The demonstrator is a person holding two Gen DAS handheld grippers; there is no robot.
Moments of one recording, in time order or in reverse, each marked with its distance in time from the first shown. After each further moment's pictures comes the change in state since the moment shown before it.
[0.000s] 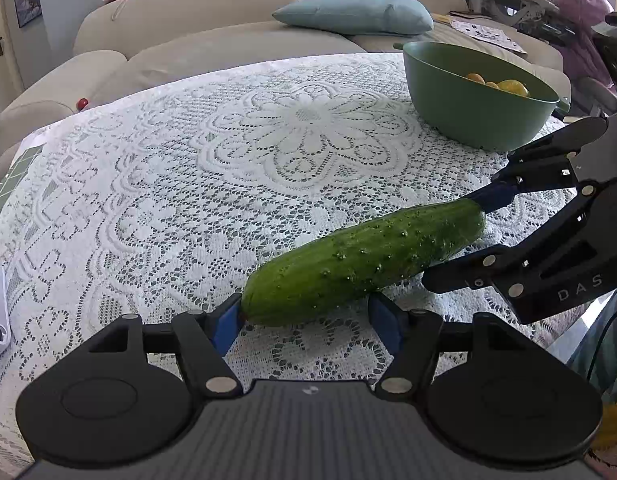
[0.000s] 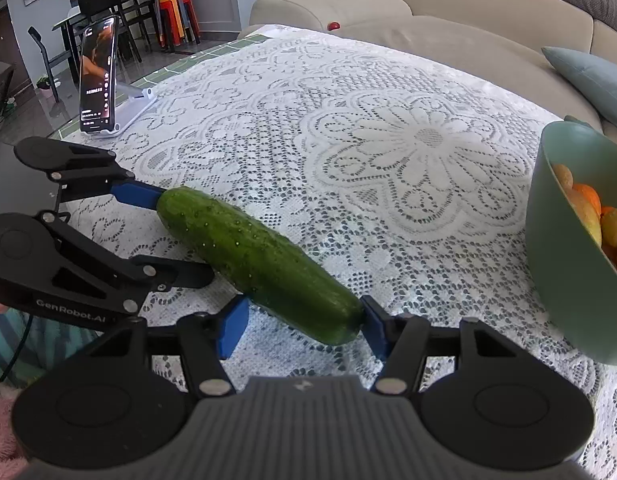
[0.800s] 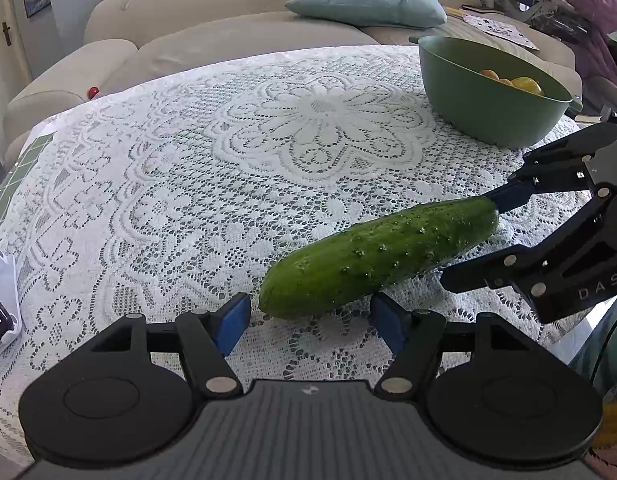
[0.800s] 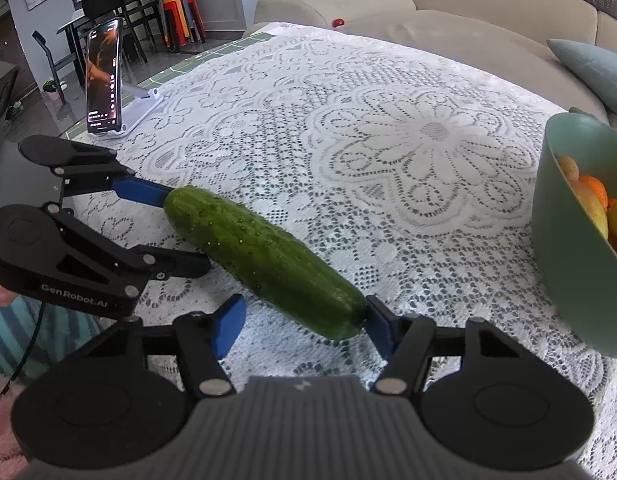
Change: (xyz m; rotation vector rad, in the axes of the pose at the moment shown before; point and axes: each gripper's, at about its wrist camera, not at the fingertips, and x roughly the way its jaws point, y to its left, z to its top) left arm -0.001 0.006 0.002 -0.024 0.036 0.020; right arm -0.001 -0.004 -0.002 0.020 0.007 0.036
